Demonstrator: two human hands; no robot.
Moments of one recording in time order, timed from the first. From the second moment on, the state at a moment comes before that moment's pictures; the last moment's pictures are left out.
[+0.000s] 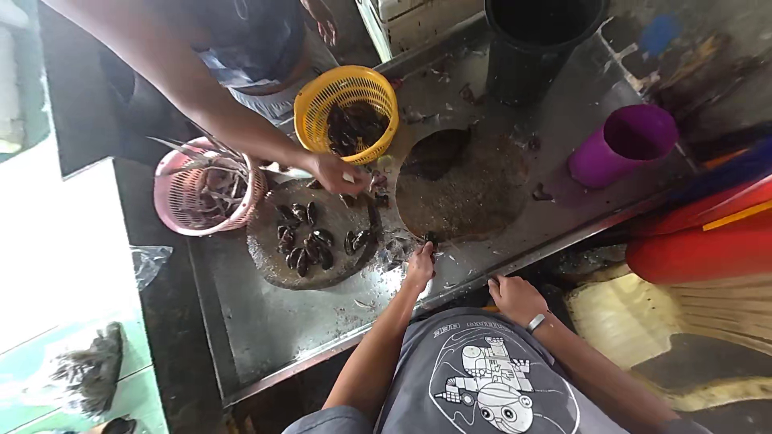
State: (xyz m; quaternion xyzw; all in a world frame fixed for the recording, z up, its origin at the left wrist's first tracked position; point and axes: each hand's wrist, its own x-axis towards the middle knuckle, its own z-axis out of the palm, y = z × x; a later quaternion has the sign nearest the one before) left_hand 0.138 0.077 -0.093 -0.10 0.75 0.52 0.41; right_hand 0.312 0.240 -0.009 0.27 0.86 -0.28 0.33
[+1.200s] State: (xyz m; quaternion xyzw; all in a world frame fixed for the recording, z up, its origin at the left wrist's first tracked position) left_hand 0.144 0.075 -0.104 -0.07 0.78 0.49 0.39; right_hand 0.315 0.237 -0.007 0.28 0.85 -0.28 0.34
